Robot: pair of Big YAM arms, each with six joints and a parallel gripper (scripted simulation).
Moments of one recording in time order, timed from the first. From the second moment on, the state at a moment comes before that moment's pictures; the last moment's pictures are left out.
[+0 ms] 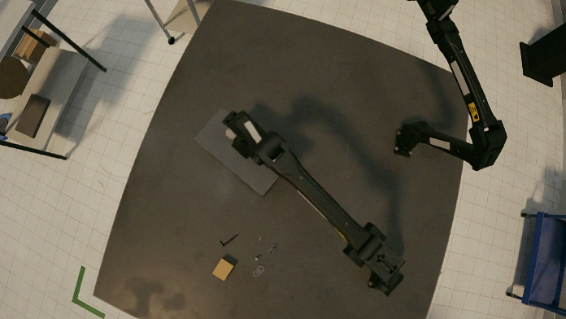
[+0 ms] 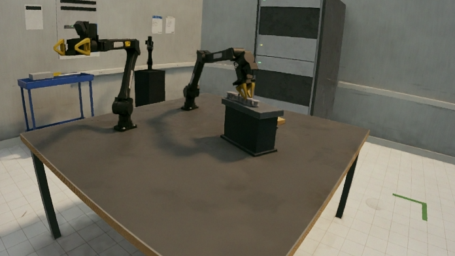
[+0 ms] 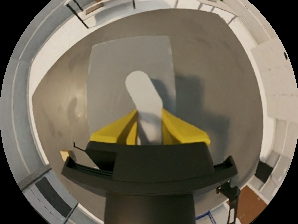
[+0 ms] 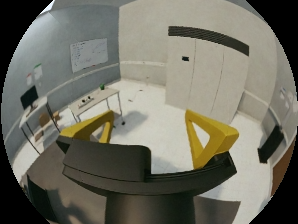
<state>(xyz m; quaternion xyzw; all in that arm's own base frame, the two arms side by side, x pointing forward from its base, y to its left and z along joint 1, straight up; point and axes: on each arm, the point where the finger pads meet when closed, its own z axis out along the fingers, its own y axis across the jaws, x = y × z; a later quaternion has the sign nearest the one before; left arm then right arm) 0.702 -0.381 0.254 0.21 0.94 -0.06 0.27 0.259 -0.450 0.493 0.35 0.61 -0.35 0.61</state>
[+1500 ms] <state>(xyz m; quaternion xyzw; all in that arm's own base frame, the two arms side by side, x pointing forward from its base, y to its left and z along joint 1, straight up) 0.726 -0.392 0.254 0.21 0.94 -0.06 0.27 0.259 -0.450 0.493 0.35 0.61 -0.35 0.61</state>
